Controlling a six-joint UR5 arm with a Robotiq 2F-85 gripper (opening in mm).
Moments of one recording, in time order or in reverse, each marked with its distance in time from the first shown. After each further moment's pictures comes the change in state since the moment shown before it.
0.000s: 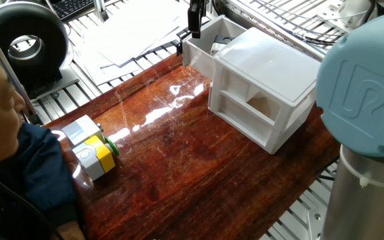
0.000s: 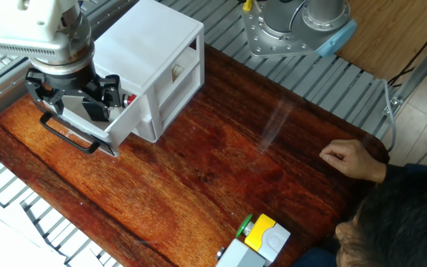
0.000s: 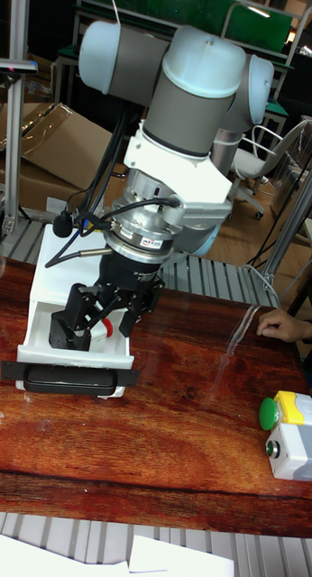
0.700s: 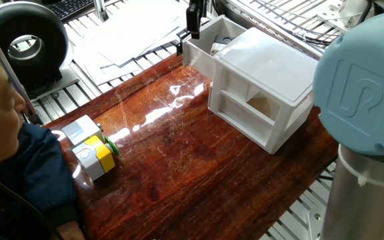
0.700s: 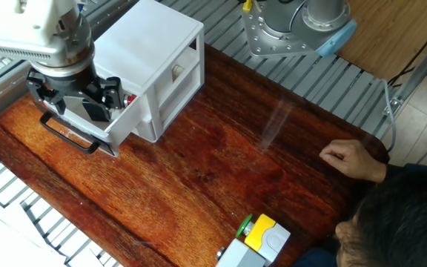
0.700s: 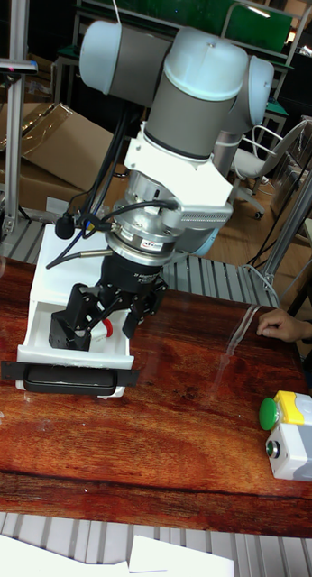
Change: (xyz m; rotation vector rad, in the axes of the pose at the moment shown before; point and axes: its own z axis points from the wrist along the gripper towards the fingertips) arm -0.003 0.004 0.000 -0.016 -0.003 0.061
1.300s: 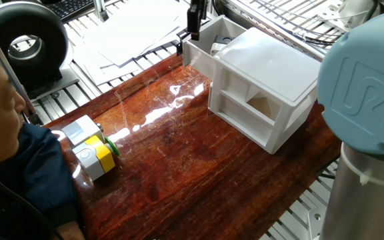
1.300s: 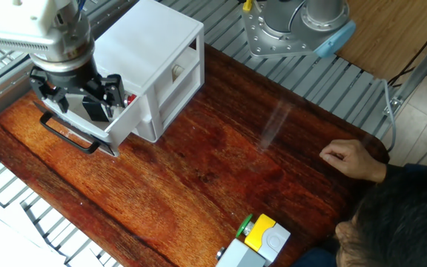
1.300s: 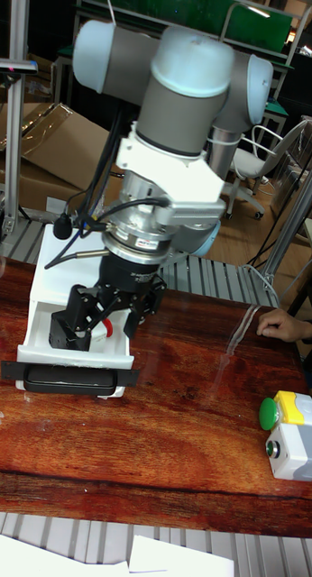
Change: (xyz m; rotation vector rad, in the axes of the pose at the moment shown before) arm 0.014 -0.001 0.006 -0.029 -0.015 -0.006
